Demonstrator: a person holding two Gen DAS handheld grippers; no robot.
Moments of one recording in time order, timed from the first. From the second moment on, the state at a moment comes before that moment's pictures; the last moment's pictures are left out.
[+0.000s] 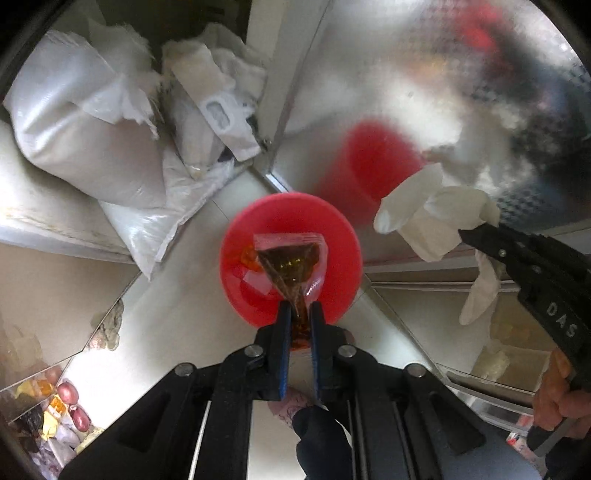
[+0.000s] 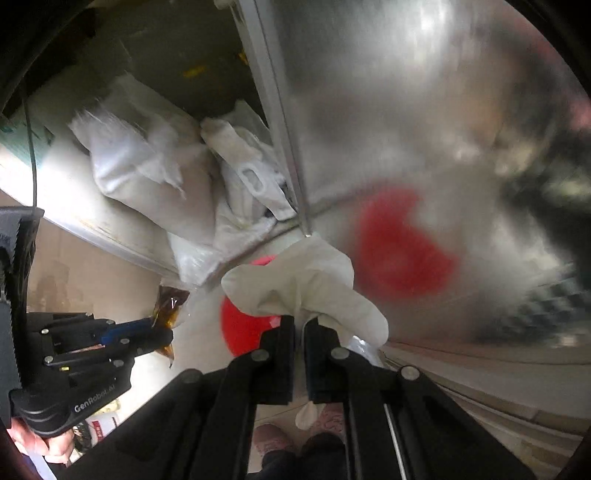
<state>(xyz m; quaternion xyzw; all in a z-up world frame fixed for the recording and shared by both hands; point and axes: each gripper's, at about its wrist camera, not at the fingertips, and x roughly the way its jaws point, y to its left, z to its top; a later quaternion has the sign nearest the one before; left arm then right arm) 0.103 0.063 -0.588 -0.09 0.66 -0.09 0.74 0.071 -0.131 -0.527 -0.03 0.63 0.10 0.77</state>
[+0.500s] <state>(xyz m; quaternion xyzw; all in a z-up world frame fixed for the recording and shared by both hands) 0.116 0.044 -0.622 -0.07 0.67 -0.10 0.74 0.067 -0.141 -0.554 -0.04 0.62 0.09 0.77</state>
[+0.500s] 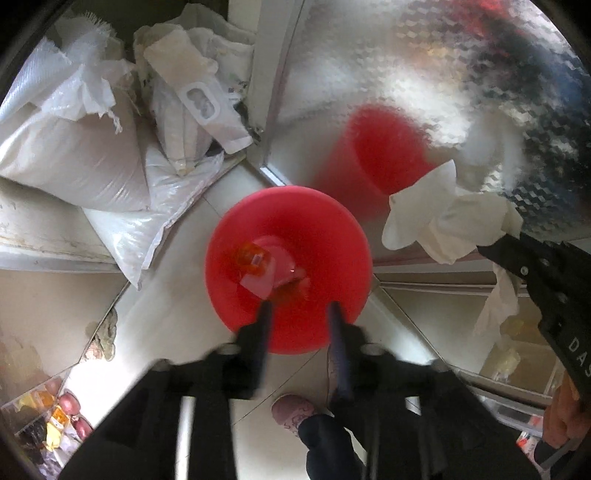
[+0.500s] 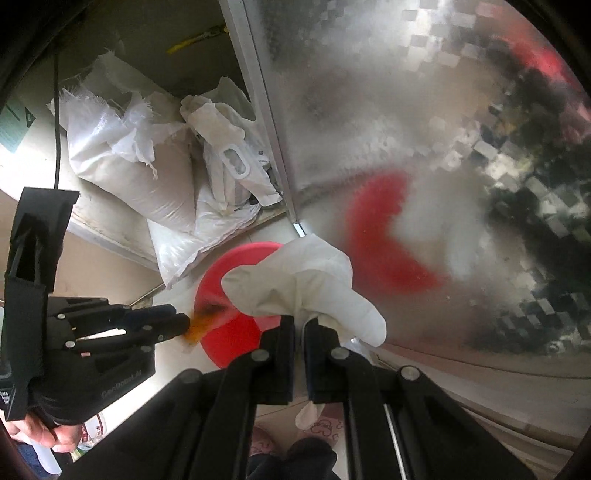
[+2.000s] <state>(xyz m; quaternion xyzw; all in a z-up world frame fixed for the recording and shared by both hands) 0.050 0.141 -0.611 -0.09 0.66 0.03 0.75 0.058 -0.082 -0.617 -0.10 0.67 0.13 0.73</state>
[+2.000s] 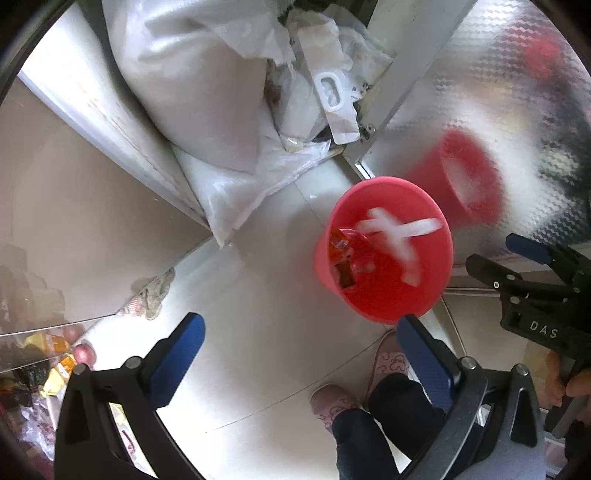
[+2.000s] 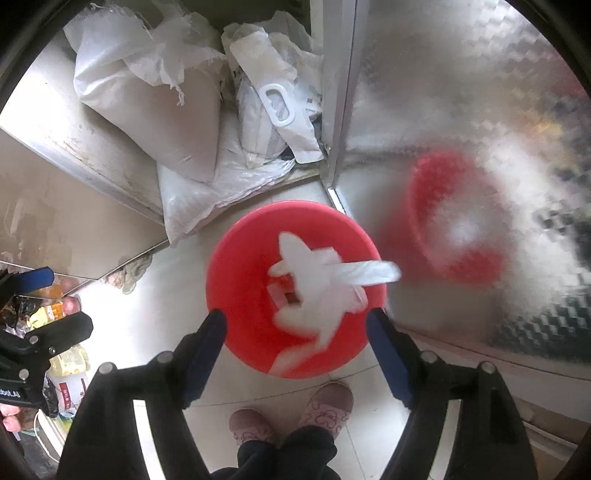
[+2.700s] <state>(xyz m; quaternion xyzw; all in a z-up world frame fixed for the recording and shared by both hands) -0.005 0.134 -0.279 -0.07 0.56 0.05 0.82 0.028 -0.069 -0.313 -0.06 0.60 0.18 0.78</state>
